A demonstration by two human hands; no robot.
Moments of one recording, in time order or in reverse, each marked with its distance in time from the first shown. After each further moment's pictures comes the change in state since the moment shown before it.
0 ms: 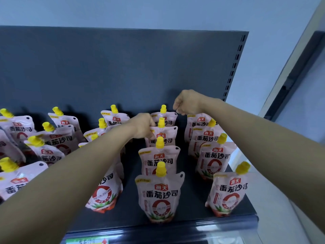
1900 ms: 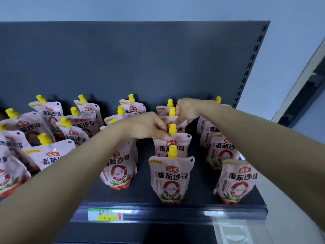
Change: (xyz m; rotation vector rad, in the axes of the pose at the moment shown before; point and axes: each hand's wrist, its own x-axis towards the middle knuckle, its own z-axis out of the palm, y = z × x) left_hand -0.069 -0.004 -0.002 -0.278 -0.118 0.143; right_hand 0.001 -0.032 0.042 -0.067 -0.213 -0.076
